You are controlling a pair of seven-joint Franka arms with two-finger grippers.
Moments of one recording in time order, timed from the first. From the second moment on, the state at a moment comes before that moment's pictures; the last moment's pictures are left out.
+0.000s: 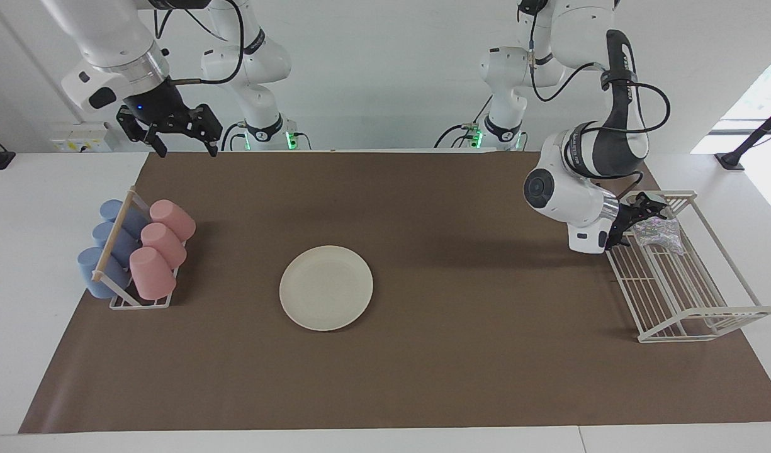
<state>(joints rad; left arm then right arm) -0.19 0.23 -0.03 -1.82 0.95 1.69 -0.71 0.15 0.04 -0.12 -1.42 0.04 1.38 0.07</state>
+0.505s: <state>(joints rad) -0.08 0.10 -0.02 -1.63 0.53 1.64 -0.42 0.15 0.04 -0.12 -1.42 0.04 1.38 0.07</state>
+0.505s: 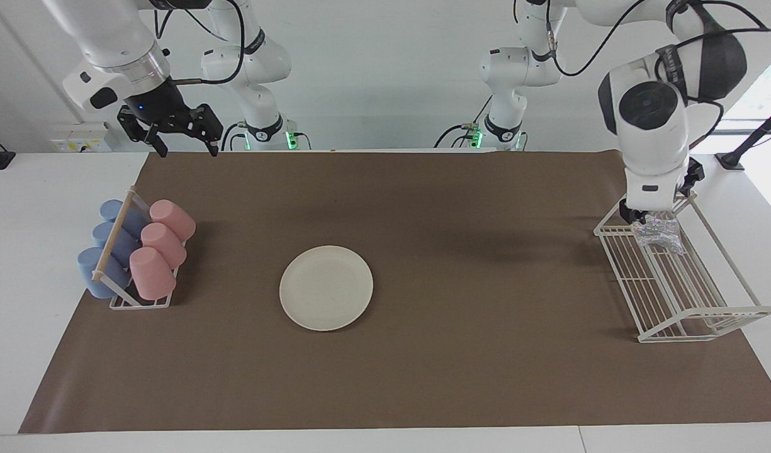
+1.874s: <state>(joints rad) -0.04 -0.06 -0.01 -1.64 -0.03 1.54 -0.18 0.15 0.04 -0.12 -1.42 0.04 1.38 0.07</state>
